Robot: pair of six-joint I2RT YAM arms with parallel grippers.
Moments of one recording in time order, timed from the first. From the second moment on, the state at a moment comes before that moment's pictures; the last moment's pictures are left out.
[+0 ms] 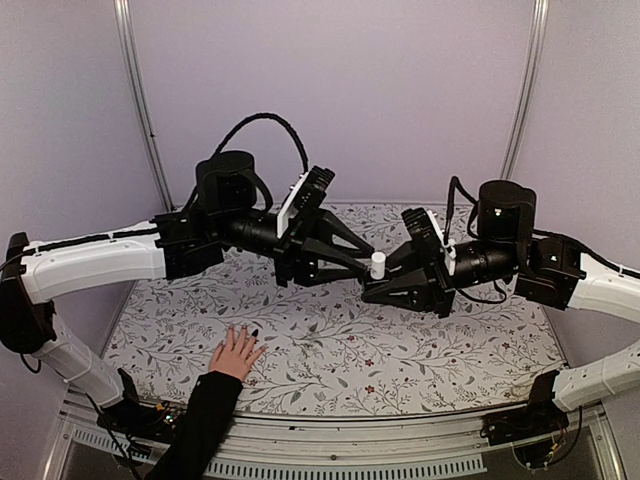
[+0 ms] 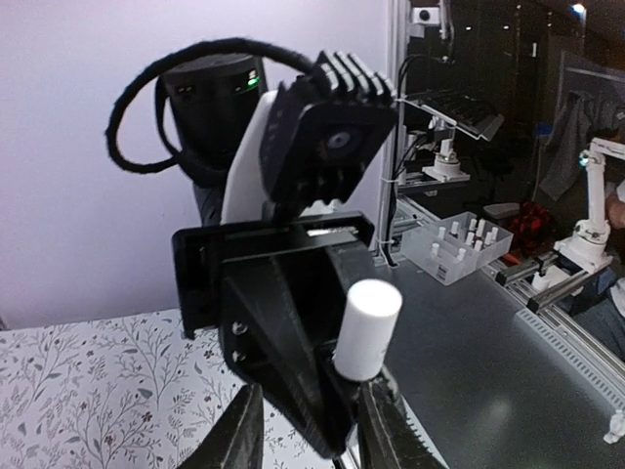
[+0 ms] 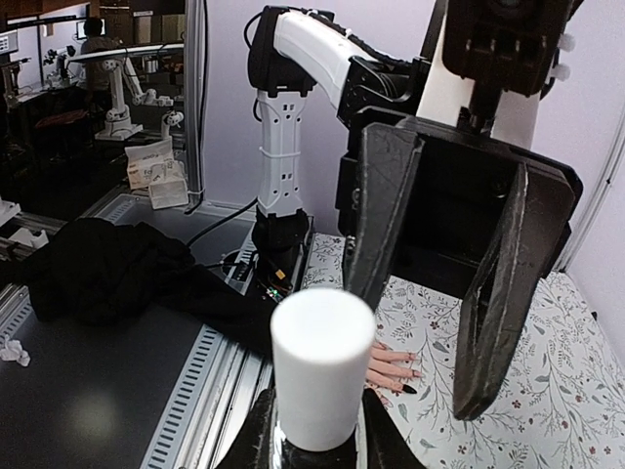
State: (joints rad) left arm -0.99 1.50 1.25 0.20 0.90 0.06; right arm 1.00 1.11 0.99 -0.06 -0.69 -0.24
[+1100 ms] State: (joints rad) left arm -1.05 1.48 1.17 0.40 0.22 -0.09; right arm 1.04 1.20 1.00 0.02 0.05 -0.08
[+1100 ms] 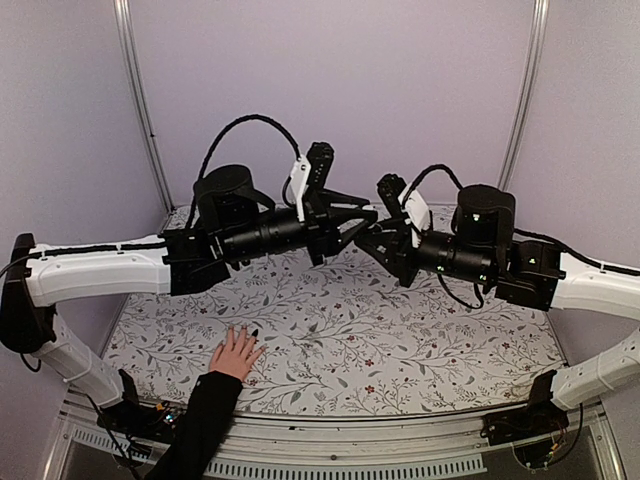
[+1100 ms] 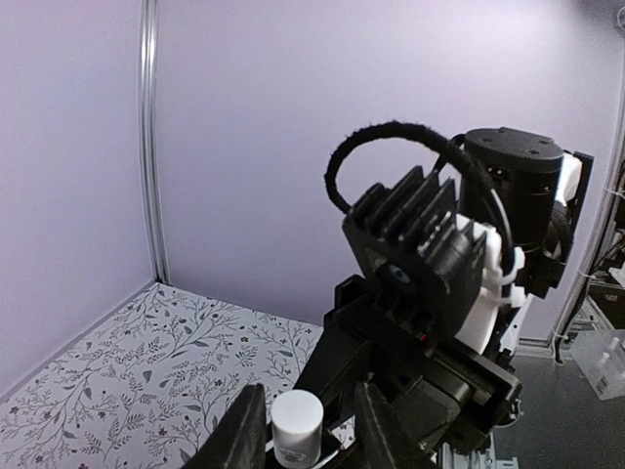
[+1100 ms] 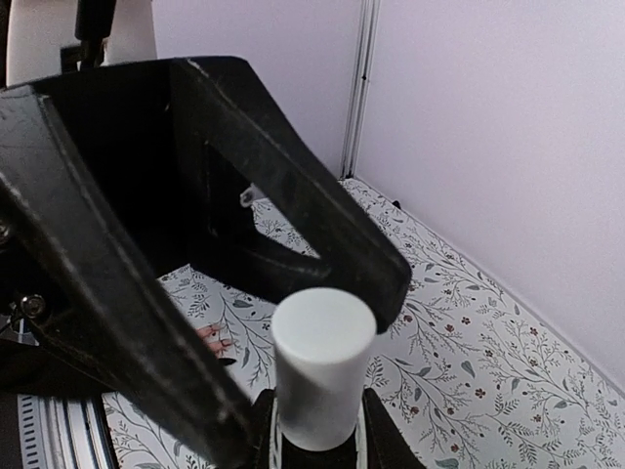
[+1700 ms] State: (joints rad) left arm -1.03 1.49 1.18 0.45 0.51 -0.08; right arm 1.03 1.11 0.97 0.01 -0.21 -0.12
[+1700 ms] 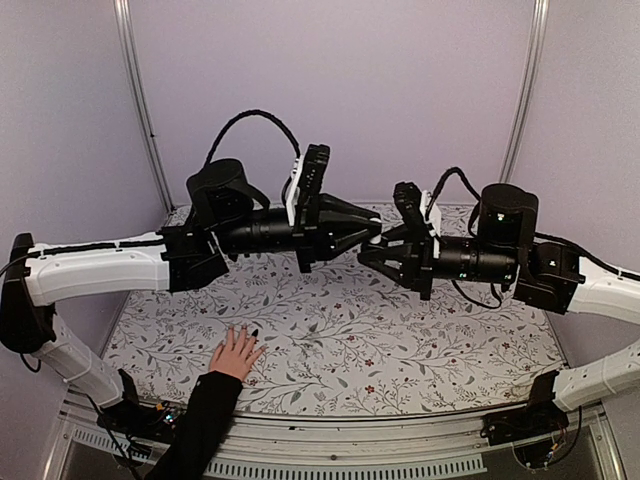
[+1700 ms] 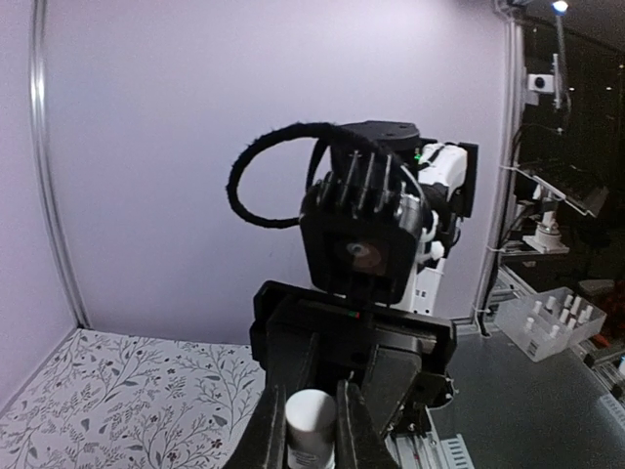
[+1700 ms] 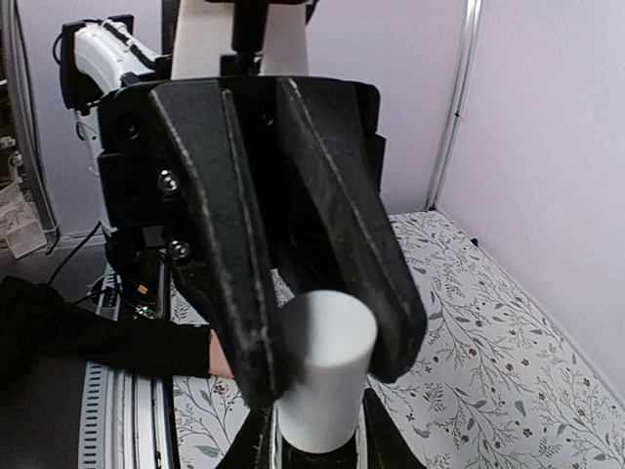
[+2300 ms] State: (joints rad) left arm -1.04 1.55 1.26 0.36 1.06 0.01; right arm 1.03 1.15 0.98 -0.04 -0.83 -0.21
